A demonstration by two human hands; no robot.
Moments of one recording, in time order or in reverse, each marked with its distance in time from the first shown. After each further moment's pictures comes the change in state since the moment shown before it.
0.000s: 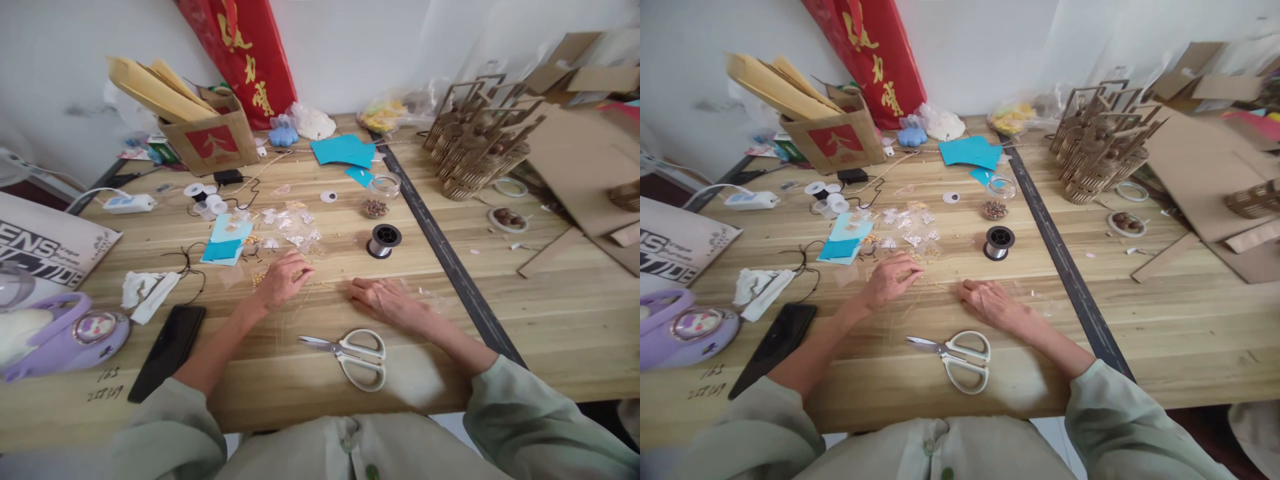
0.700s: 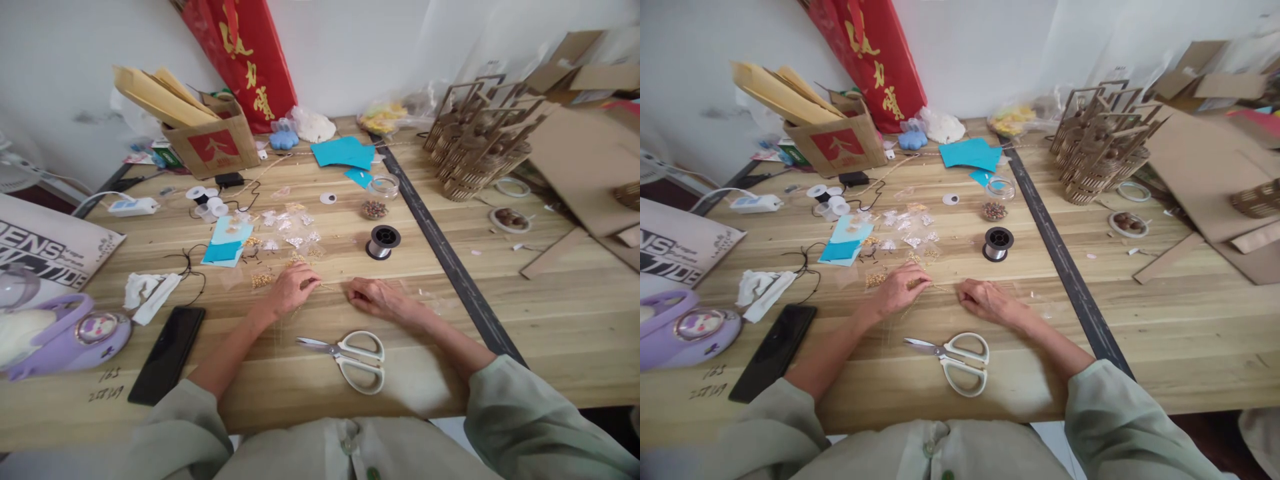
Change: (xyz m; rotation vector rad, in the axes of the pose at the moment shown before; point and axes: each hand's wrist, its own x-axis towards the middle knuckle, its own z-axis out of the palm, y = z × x) left_hand -0.006 0.007 0.023 -0.021 -0.089 -0.091; right_hand 0.006 0.020 0.025 0.398 0.138 -0.014
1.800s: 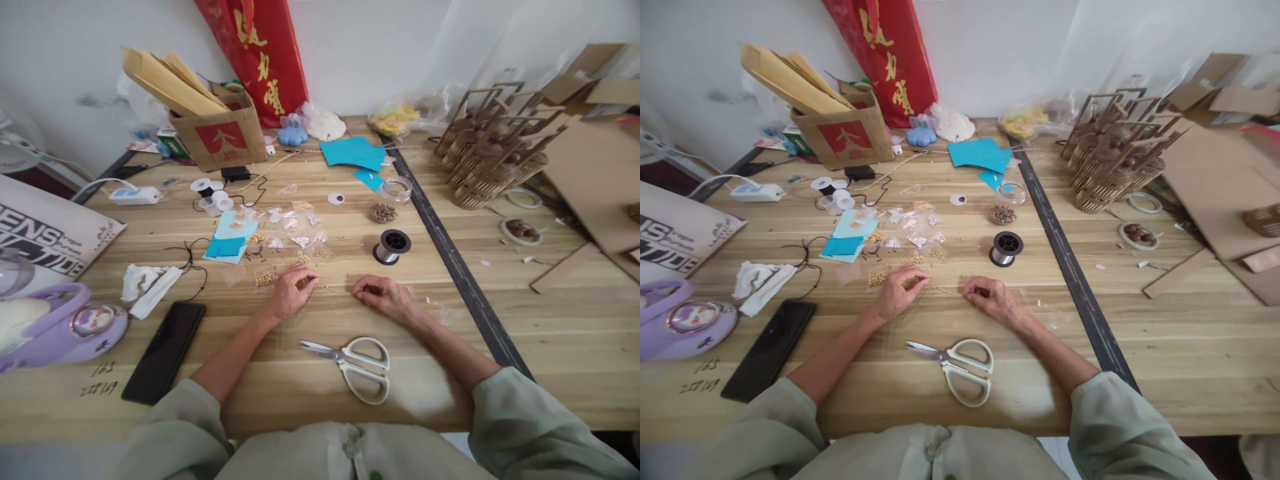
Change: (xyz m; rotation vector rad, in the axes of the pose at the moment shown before) left_hand -0.012 -0.006 0.009 -0.148 0.225 -0.143; right_hand 0.008 0.008 0.013 0.638 0.240 0.243
